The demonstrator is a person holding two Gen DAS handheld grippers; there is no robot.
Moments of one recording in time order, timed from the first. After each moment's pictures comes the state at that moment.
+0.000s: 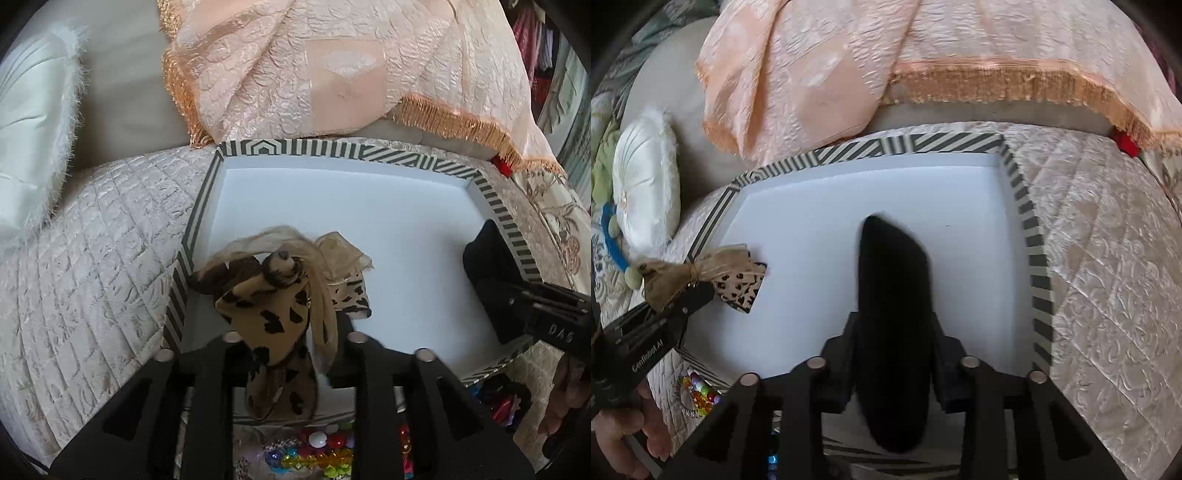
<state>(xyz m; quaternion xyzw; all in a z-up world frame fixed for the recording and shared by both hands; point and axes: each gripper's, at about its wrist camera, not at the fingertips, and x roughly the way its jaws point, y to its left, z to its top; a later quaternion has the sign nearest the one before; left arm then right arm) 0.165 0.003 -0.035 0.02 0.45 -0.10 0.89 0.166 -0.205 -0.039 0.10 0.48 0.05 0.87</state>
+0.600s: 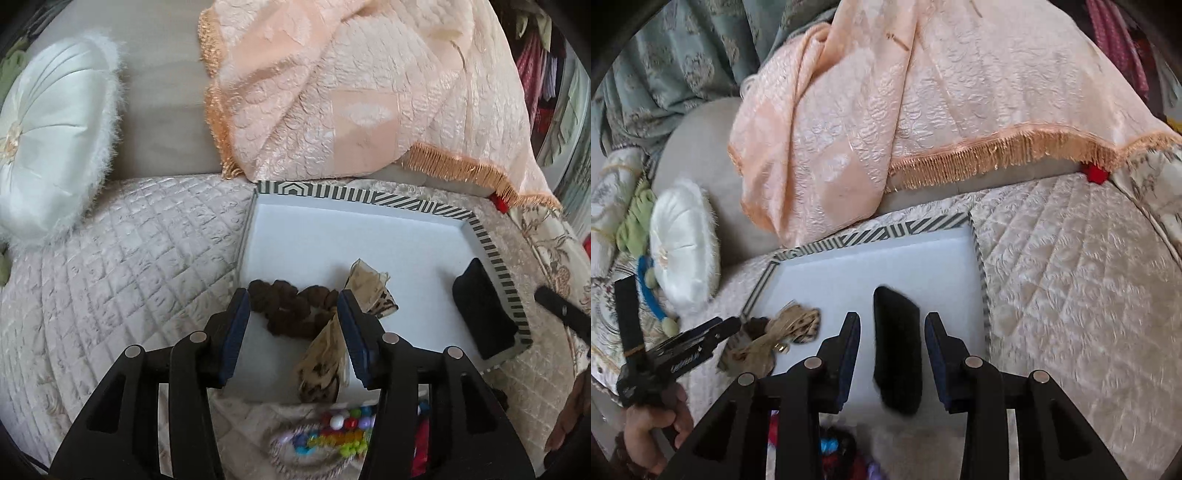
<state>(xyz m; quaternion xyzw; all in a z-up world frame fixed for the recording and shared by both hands) 0.141 0.042 0.005 -0.02 0.40 -0.09 0.91 0.096 -0.231 0.017 0.16 0.35 0.06 0.92</state>
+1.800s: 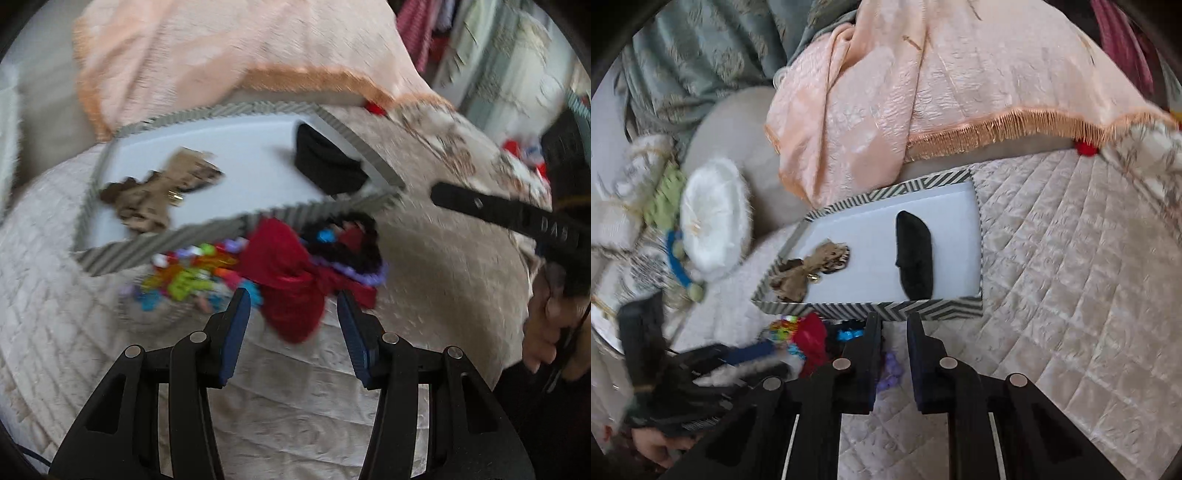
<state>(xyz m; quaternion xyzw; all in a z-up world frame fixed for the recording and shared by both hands) 0.024 -0.035 -0.029 0.06 0.45 -0.29 0.85 0.006 -0.226 -0.001 0.18 0.35 0.11 0.91</state>
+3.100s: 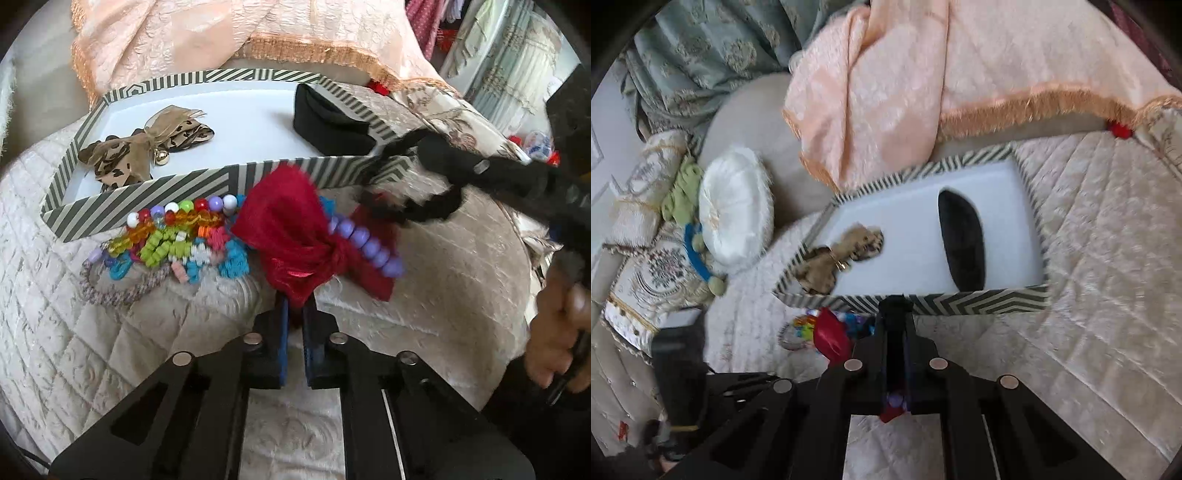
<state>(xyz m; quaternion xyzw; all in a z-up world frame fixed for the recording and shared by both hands) 0.026 -0.031 -0.052 0.04 0.48 -0.29 0.83 0.023 -0.199 -0.008 0.19 0.36 0.15 0.90</state>
